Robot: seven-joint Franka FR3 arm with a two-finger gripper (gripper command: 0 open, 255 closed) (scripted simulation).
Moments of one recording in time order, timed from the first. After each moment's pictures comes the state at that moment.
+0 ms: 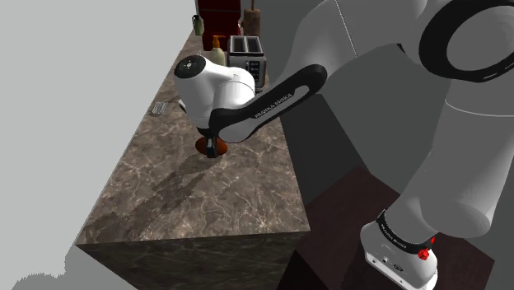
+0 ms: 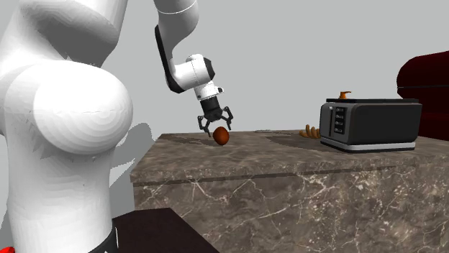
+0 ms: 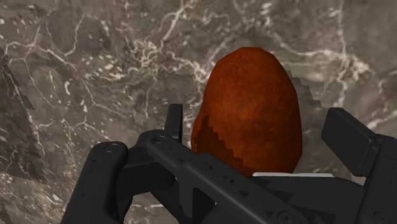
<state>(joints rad) 0.28 0.31 0.33 -1.94 -0.54 2.24 -0.03</state>
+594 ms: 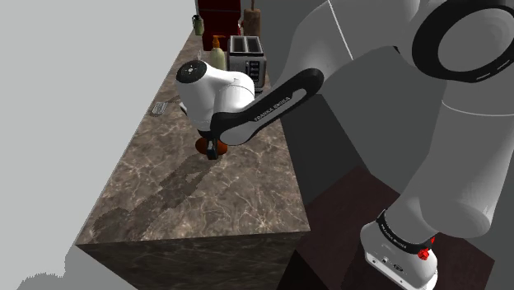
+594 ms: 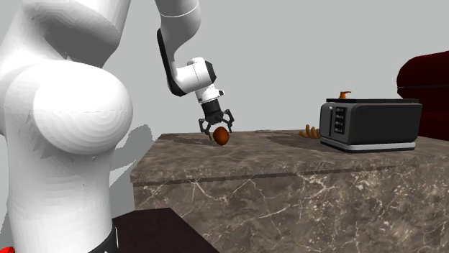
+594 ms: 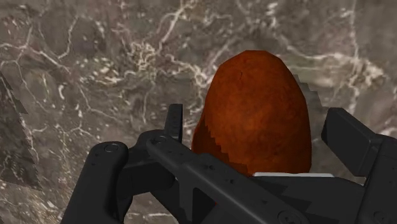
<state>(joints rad) 0.28 0.33 0.32 -1.94 -0.56 2.26 -0.02</state>
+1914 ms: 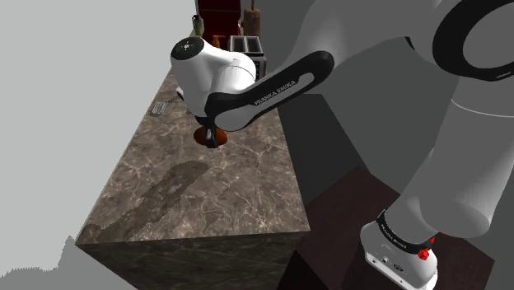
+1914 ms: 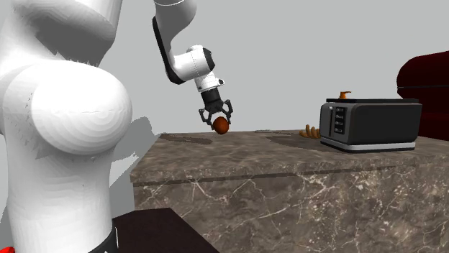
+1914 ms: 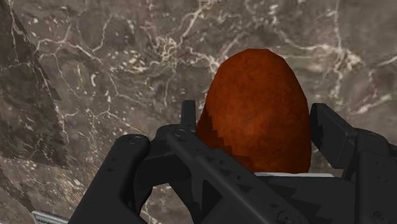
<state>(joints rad) 0.27 0.27 0.34 -1.91 -0.50 2.17 -0.08</state>
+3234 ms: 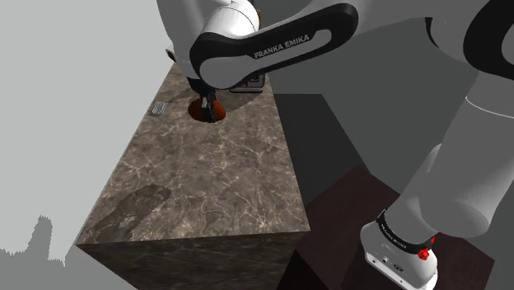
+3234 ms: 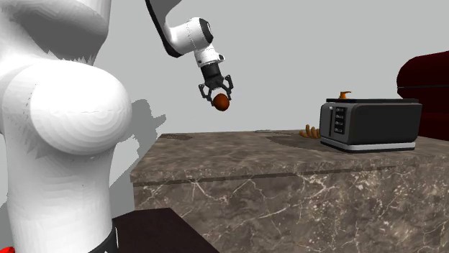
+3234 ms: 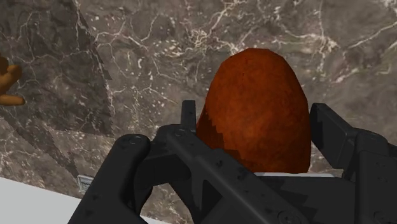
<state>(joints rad) 0.27 0.18 0.36 -1.76 -0.42 1.96 -0.19</state>
